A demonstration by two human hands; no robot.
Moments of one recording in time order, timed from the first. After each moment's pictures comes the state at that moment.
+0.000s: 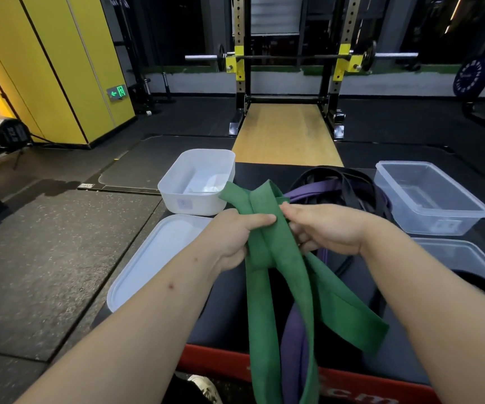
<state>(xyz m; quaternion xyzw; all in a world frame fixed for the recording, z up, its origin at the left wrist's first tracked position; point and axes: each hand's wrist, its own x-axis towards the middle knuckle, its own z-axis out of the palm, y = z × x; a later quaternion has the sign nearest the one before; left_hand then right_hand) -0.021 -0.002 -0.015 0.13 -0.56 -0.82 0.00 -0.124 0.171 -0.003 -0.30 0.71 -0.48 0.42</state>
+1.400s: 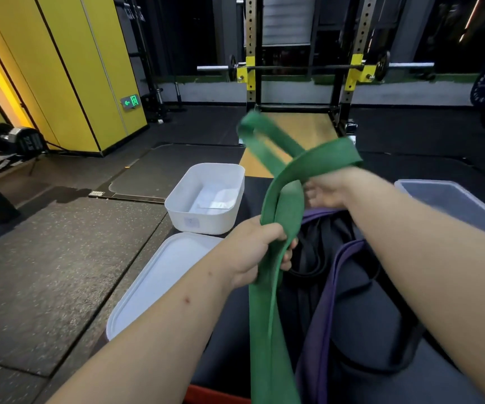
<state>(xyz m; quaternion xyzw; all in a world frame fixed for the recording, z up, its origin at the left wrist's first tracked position) -0.049 -0.003 -0.007 0.07 -0.58 -0.81 -0.03 -0.220 0.107 0.044 -0.14 0.74 -0.58 0.31</state>
